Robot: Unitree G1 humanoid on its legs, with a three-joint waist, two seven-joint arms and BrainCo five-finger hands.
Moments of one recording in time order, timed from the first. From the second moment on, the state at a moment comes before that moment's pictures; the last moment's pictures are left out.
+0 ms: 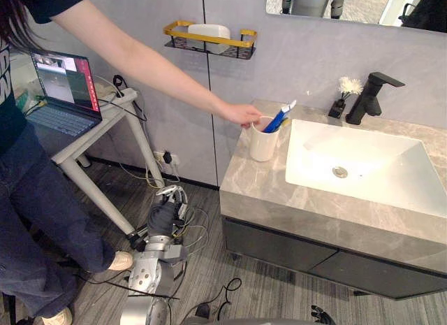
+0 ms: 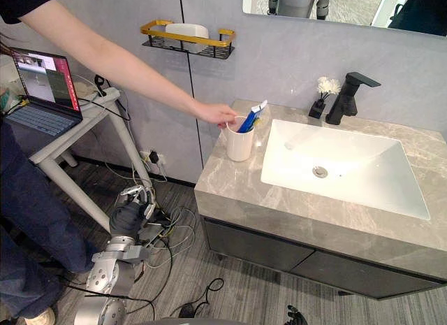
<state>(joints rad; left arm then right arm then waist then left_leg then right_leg) 0.31 0.06 -0.10 -0.32 -0.33 -0.11 0.04 0.19 -0.15 0.05 1.04 -0.13 -0.08 -0.06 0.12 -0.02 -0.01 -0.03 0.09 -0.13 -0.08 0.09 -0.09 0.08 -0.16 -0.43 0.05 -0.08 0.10</state>
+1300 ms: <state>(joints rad) -0.26 0.33 -0.24 0.22 -0.55 -0.04 -0.02 0.17 -0.16 0.07 1.00 -0.13 -0.06 -0.01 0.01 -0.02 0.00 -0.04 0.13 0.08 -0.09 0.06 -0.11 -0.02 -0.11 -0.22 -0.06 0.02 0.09</state>
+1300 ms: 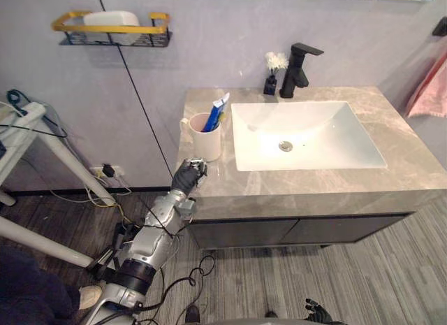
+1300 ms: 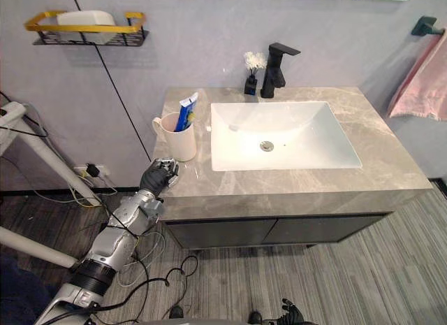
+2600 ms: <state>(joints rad) -0.53 0.40 -0.15 0.42 -0.47 -0.07 0.07 0.14 -0.18 0.09 0.92 -0.13 -0.07 0.00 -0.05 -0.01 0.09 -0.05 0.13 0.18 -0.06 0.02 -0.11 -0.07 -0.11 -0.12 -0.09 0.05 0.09</state>
